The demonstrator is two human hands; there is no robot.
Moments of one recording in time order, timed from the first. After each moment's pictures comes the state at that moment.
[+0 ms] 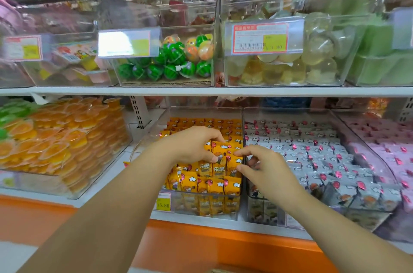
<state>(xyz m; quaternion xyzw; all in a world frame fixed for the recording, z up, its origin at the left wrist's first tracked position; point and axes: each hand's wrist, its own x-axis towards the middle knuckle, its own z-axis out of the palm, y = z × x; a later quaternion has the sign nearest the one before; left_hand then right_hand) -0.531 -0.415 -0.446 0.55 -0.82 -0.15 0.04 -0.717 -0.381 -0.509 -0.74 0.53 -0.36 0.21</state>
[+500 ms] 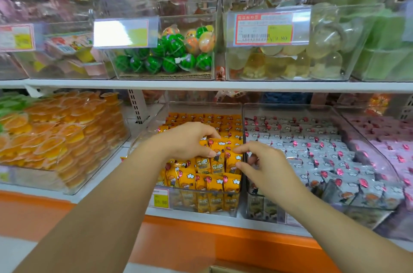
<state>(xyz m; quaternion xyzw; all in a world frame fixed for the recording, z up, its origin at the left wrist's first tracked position) -0.523 -0.417 -0.450 0.56 -0.81 -0.17 0.05 -0.717 -0.378 -0.507 -0.76 0.52 -0.34 0.17</state>
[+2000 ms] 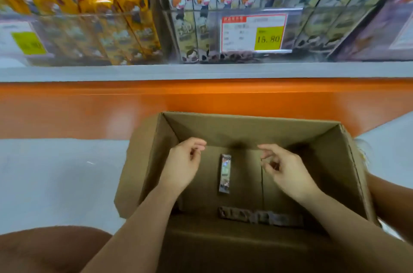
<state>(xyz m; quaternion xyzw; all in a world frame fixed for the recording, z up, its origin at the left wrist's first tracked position) -0.624 -0.255 -0.782 0.64 -0.65 -0.37 0.20 -0.870 -0.221 -0.773 -0.64 0.67 -0.17 0.34</state>
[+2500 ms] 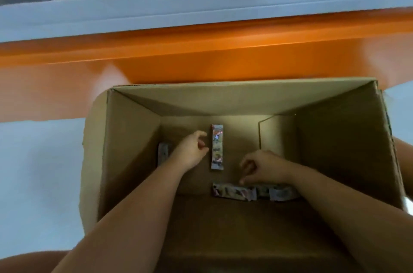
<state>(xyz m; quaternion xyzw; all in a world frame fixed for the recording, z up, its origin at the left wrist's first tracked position) -0.665 -0.285 -0.879 0.65 -0.57 -0.49 -0.09 -0.863 -0.241 -0.867 -0.58 0.56 0.17 0.56</state>
